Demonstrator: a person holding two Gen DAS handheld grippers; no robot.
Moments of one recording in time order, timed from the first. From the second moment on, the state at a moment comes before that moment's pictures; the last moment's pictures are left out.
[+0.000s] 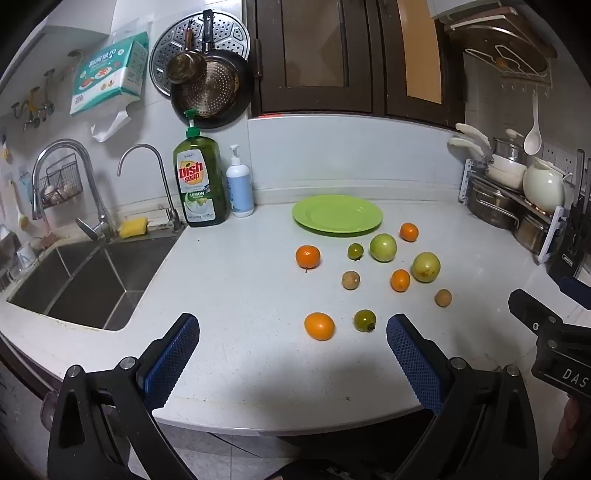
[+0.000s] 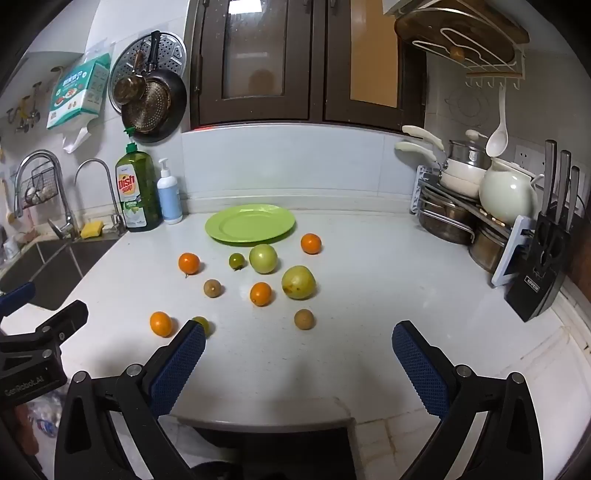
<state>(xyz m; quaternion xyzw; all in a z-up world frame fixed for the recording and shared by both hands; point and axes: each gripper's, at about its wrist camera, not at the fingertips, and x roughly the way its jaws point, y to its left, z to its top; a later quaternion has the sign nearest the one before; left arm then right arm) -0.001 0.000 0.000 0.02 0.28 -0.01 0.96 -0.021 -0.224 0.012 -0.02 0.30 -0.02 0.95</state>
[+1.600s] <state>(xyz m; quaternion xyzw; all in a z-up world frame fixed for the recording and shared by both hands) -0.012 0.003 -0.003 0.01 0.29 0.01 0.96 -0.027 -0.221 0.008 -0.02 0.30 0.00 0.95</state>
